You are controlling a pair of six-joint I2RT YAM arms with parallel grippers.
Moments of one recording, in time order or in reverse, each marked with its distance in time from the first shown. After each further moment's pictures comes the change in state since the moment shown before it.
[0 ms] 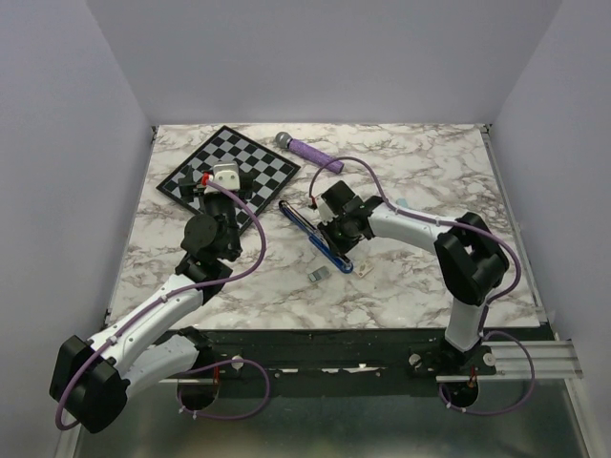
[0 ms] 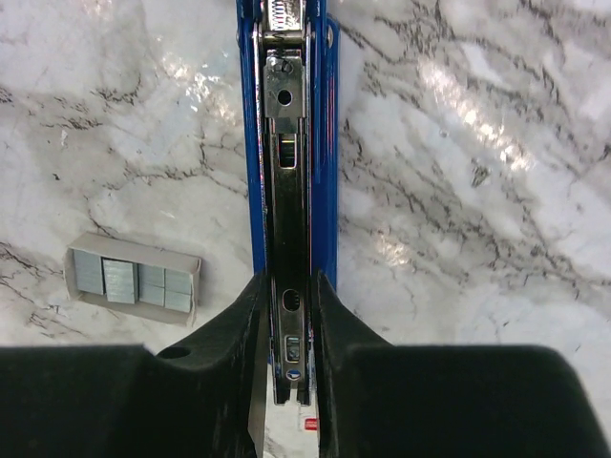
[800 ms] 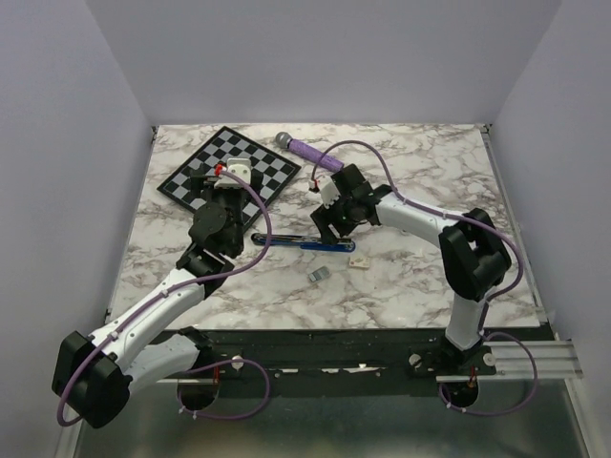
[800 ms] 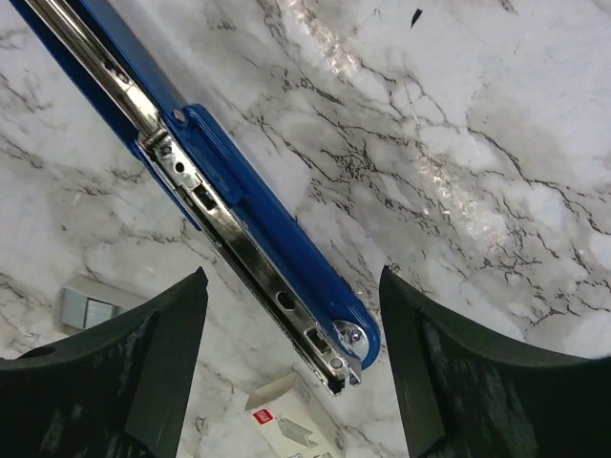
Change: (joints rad) left arm -0.001 0.034 0.067 -0.198 0.087 -0.026; right arm -0.095 -0.018 0.032 0.117 -0.124 -0.127
